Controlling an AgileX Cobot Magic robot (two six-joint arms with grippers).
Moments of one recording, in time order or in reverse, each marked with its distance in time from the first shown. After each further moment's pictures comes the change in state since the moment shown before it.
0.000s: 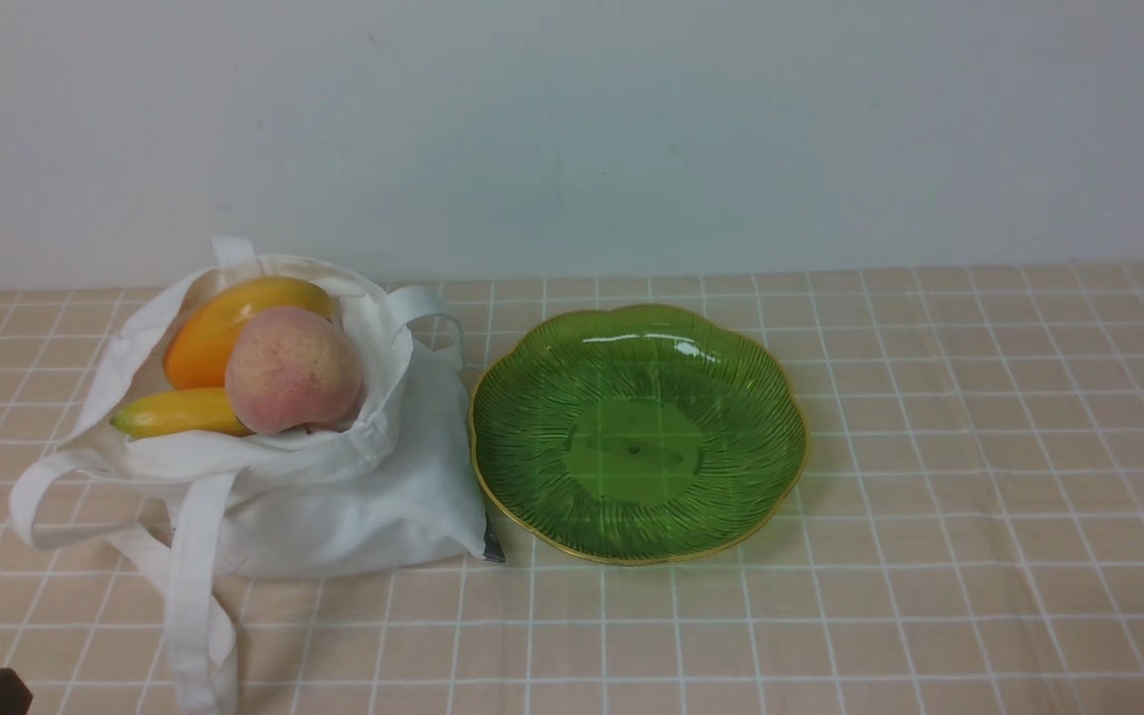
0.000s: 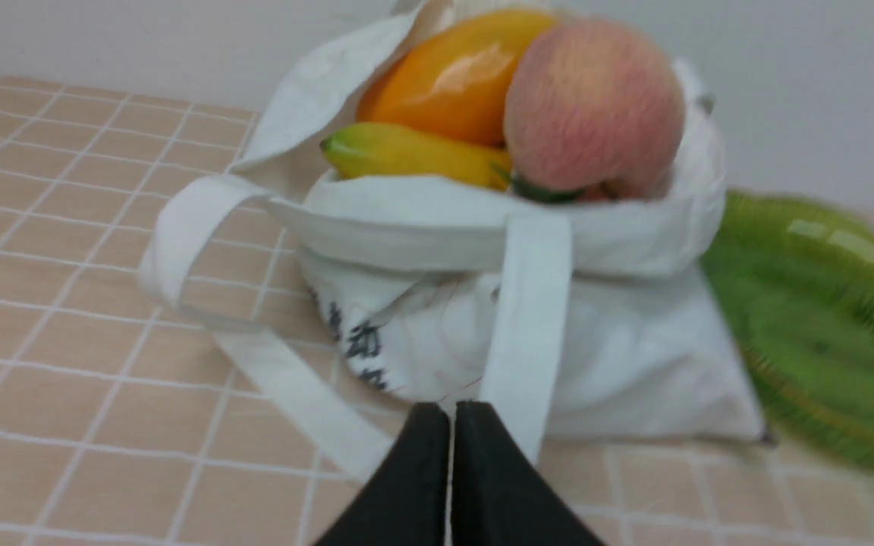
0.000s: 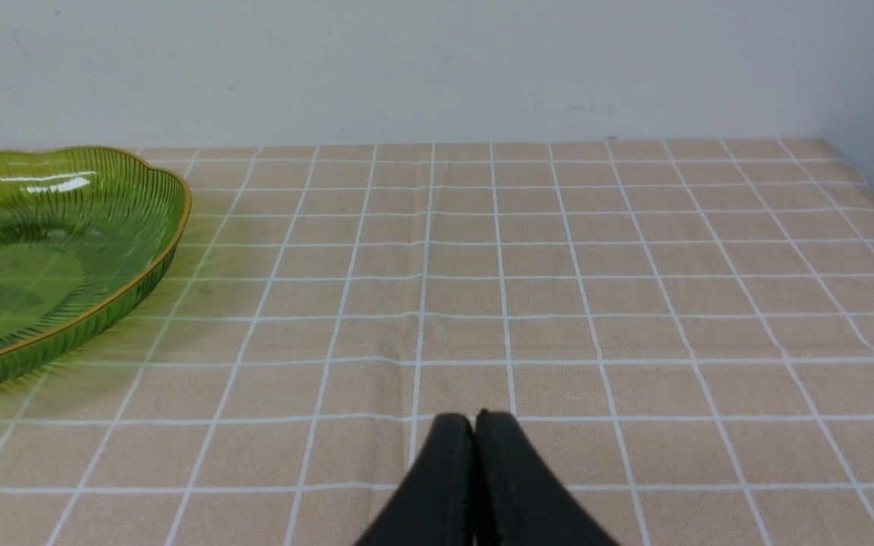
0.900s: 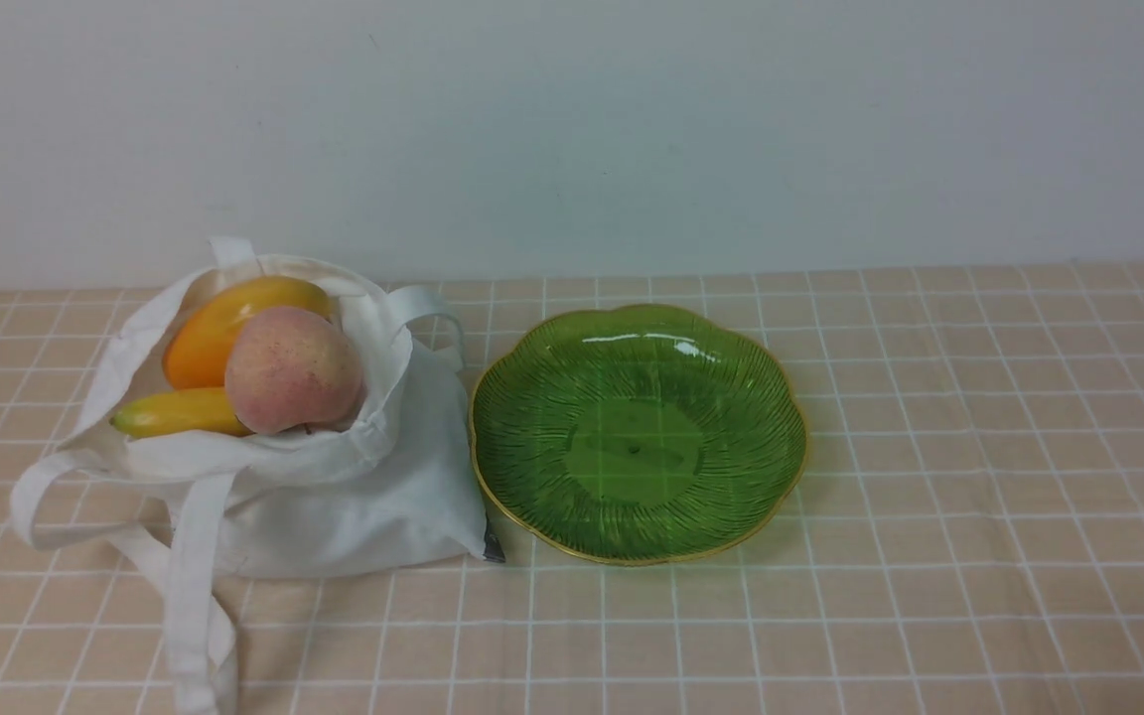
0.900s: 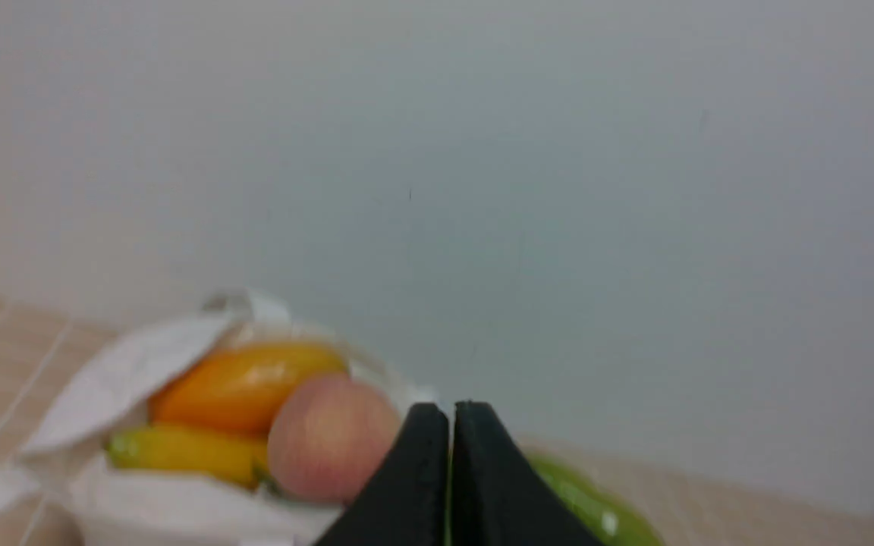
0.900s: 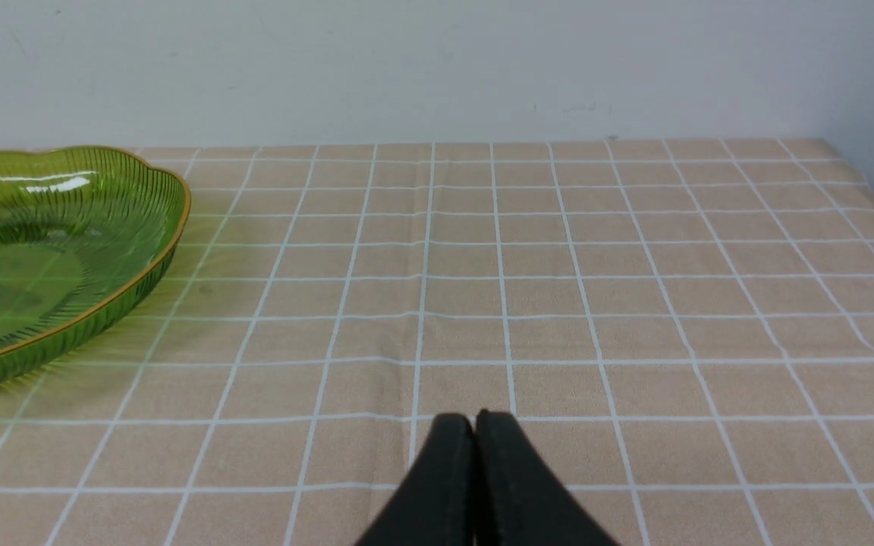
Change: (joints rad) right arm 0.000 0.000 0.000 0.000 0.000 0.000; left arm 0.000 0.503 -0.692 -0.153 0.471 0.092
